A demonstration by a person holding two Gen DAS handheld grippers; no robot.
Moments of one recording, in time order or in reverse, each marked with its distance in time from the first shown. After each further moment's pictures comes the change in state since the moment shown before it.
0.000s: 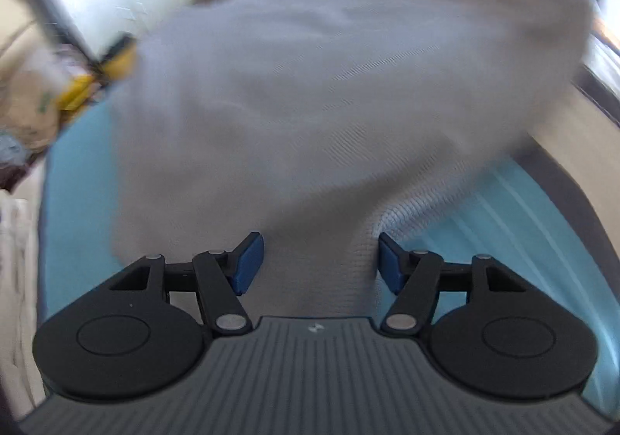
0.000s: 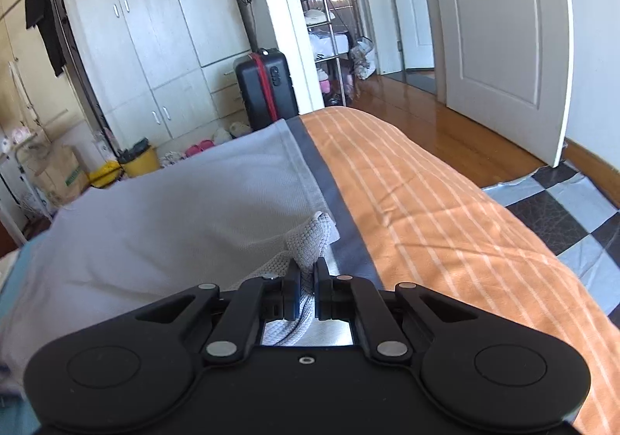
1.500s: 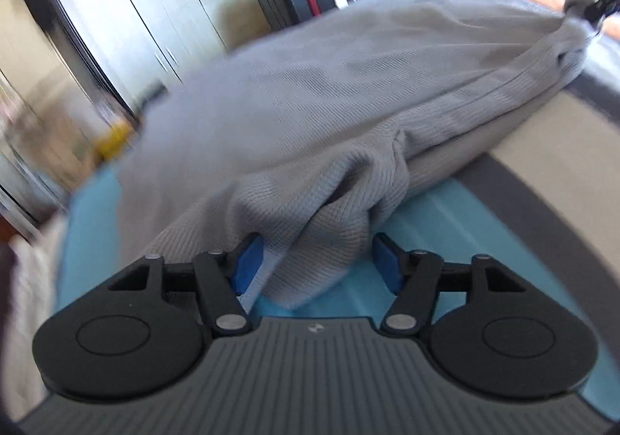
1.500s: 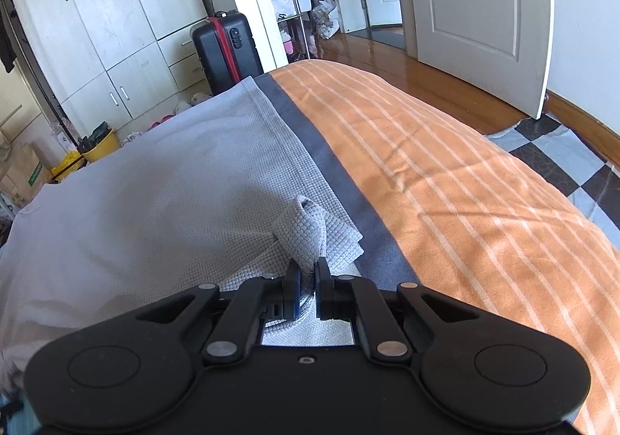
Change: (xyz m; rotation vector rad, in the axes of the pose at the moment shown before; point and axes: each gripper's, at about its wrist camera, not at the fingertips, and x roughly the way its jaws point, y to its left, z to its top) left arm 0.043 -0.068 0.024 0.100 -0.135 0.200; right arm 0.072 0.016 0.002 0.083 0.127 -0.092
